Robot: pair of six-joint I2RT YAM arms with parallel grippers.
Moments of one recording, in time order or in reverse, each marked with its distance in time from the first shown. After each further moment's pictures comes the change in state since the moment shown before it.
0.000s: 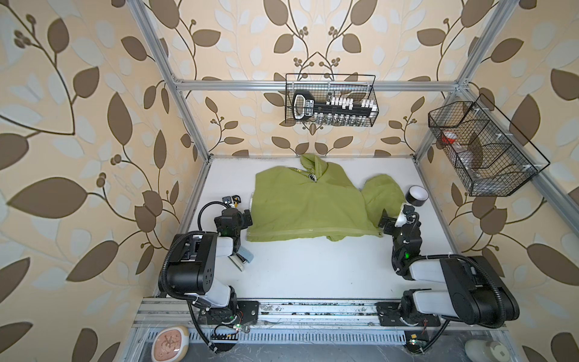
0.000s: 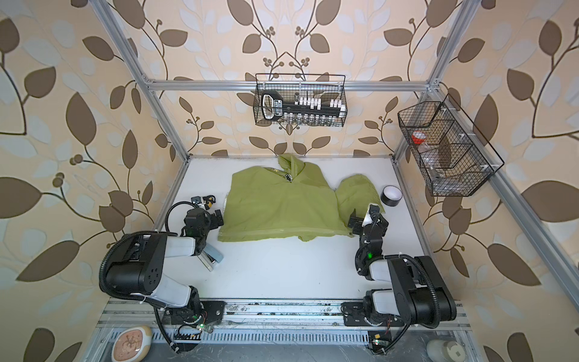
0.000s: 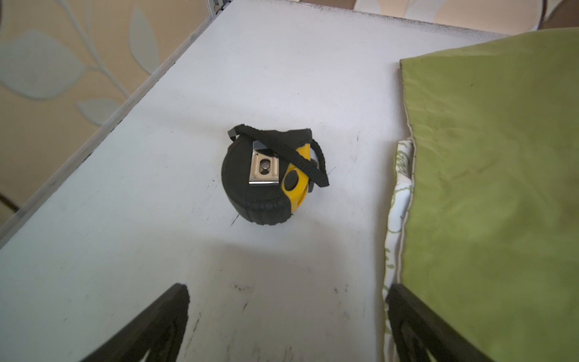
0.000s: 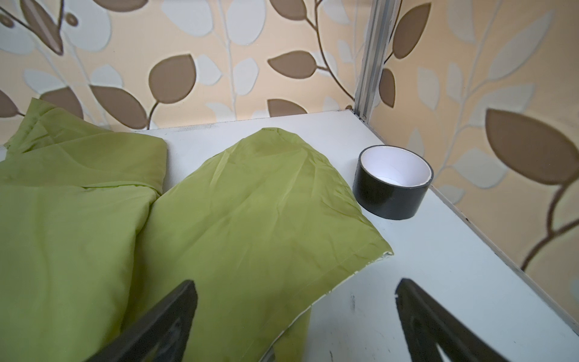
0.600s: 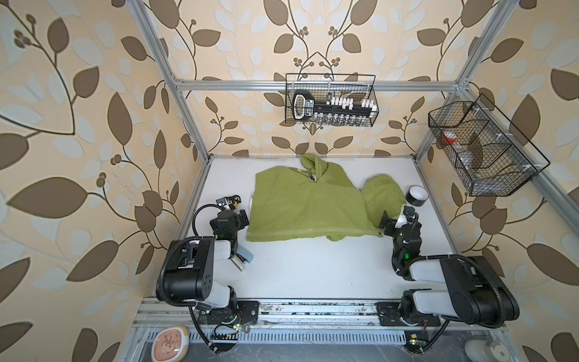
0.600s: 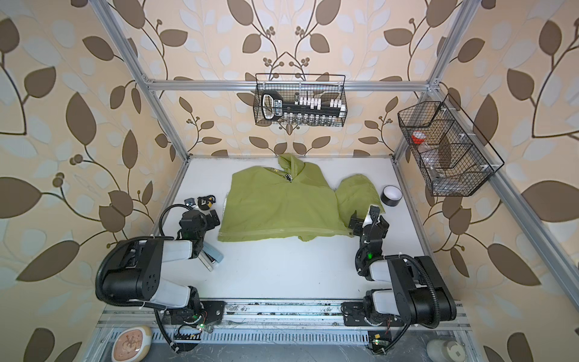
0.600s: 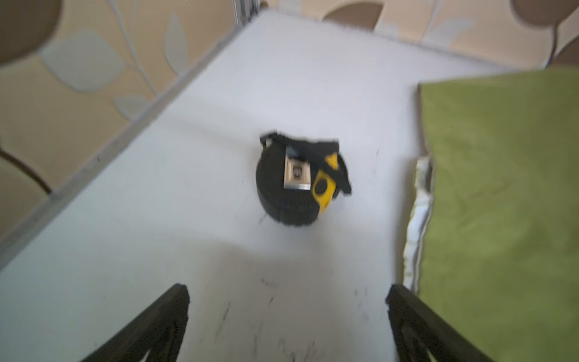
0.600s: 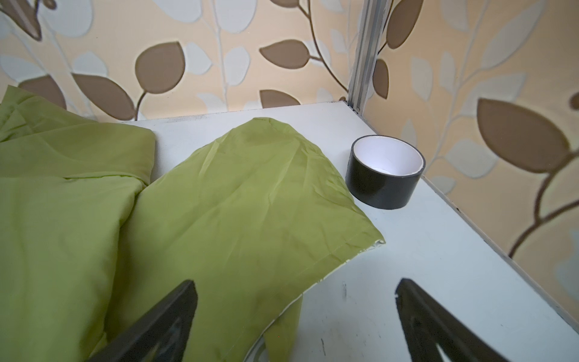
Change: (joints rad) left arm 0.033 -0.016 -0.032 -0.013 0.001 -0.036; right arm -0.008 0.000 -0.002 -0.021 0.018 0.007
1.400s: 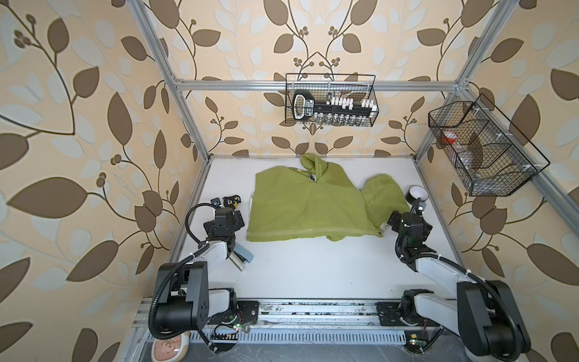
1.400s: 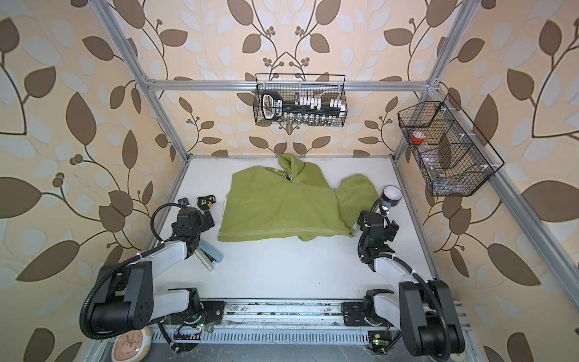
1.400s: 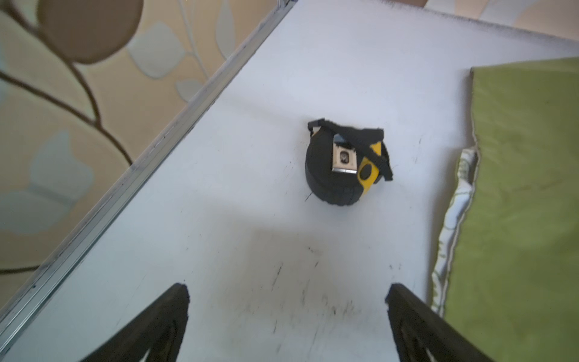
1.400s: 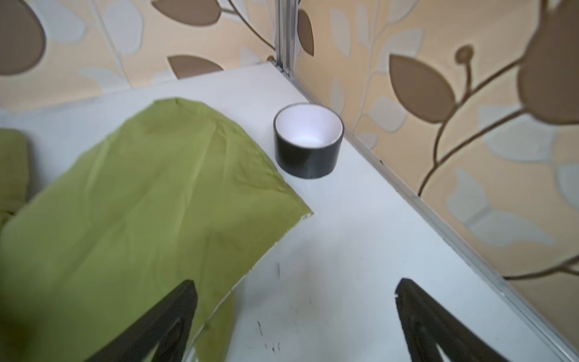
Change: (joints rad) left arm 0.010 -0.217 0.073 -0.303 -0.110 -0.029; right arm -0.028 -0.150 0.168 -0.587 0.214 0.151
